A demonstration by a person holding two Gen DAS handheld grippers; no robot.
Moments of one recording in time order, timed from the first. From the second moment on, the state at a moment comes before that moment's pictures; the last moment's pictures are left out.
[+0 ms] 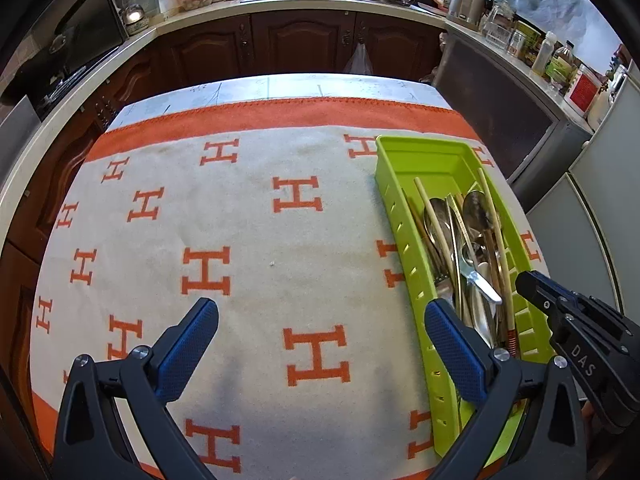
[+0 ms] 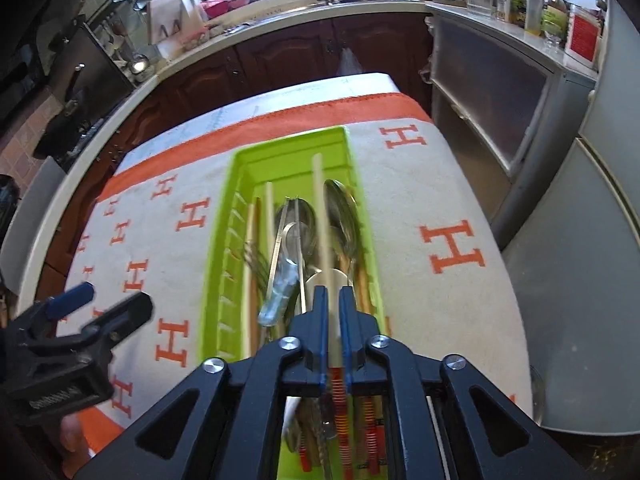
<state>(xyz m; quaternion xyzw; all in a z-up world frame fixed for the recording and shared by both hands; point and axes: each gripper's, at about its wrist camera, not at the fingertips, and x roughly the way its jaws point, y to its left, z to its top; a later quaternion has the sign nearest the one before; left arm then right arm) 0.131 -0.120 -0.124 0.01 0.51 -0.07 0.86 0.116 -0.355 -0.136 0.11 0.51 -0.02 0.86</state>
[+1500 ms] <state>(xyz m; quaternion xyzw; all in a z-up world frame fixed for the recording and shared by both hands) -0.025 -0.019 -0.010 0.00 0.41 0.01 0.91 -0.070 -0.227 0.043 0.08 0.37 0.02 0.92</state>
